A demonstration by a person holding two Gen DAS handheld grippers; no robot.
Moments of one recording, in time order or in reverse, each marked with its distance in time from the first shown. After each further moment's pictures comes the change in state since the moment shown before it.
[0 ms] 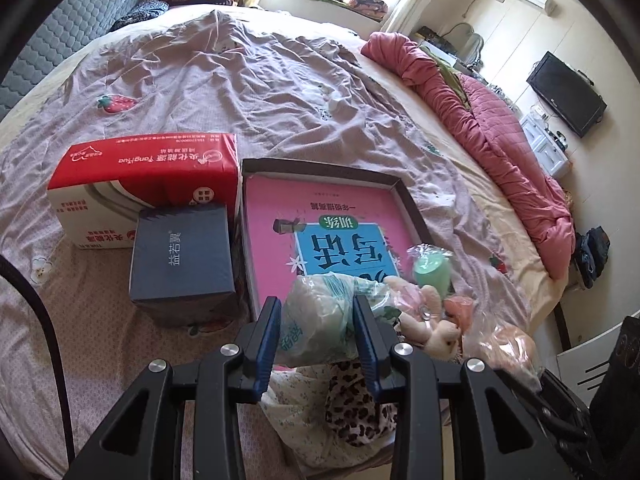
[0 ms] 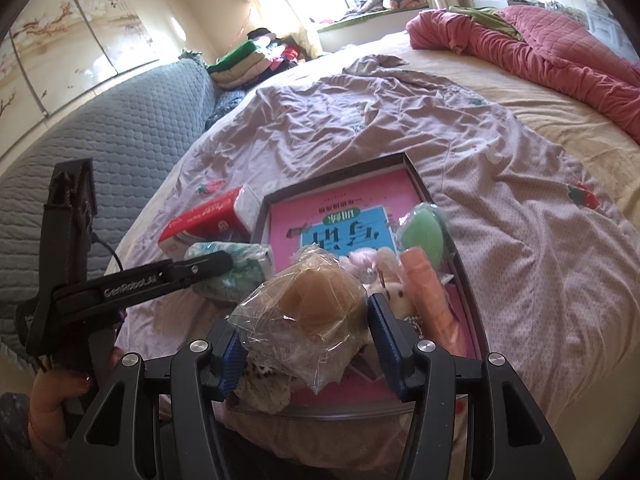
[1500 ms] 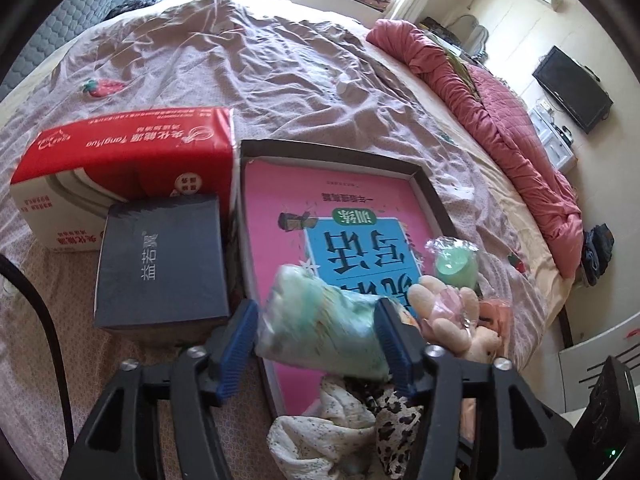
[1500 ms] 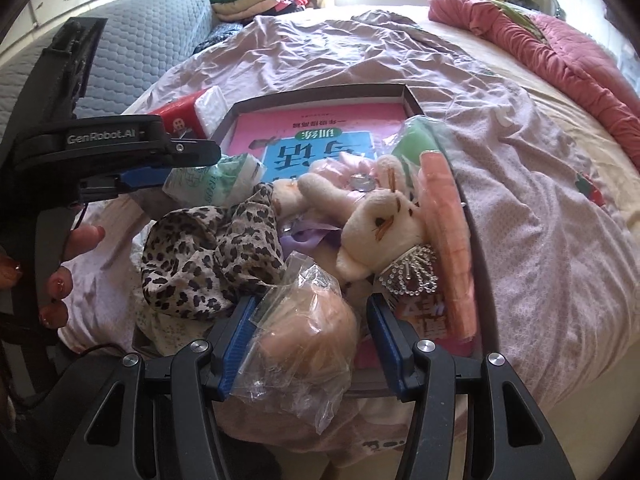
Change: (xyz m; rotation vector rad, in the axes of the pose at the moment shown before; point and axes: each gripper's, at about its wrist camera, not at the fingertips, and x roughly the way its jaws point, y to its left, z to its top) left arm 0.039 0.010 0.005 0.007 0.038 -0.008; right arm 0.056 -0.007 -0.039 -0.173 0.166 -0.149
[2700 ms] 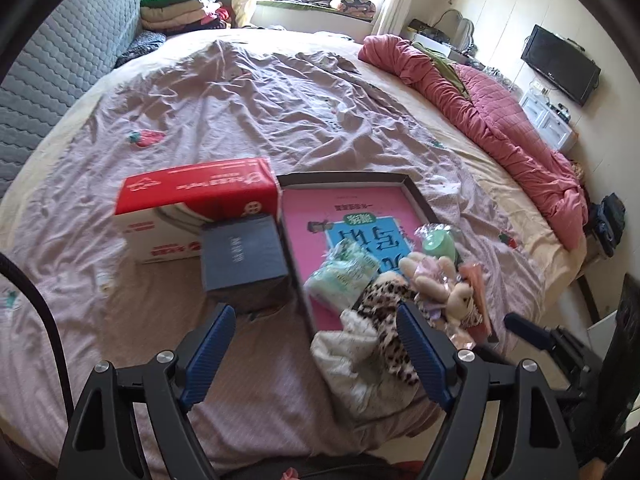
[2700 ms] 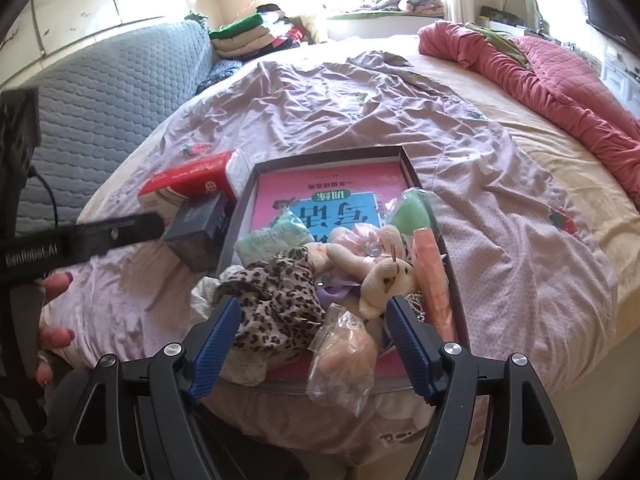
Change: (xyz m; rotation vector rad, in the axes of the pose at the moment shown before) left arm -0.109 -0.007 -0.026 0.112 -0.066 0.114; right arm -0.070 0.027 0.020 0.037 -0.133 0.008
